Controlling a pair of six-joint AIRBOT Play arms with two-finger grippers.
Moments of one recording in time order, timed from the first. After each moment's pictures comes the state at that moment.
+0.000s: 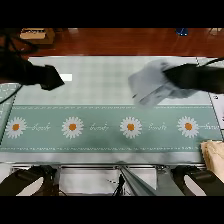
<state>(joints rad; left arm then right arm) -0.28 -1.04 1.45 1.35 -1.54 -1.60 0.19 -0.83 1.07 -0.85 1.01 1.31</state>
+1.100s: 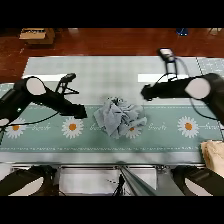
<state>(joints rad) -0.28 -1.19 0.94 1.11 -1.23 -1.40 0.31 -1.06 1.03 -1.36 0.95 1.61</state>
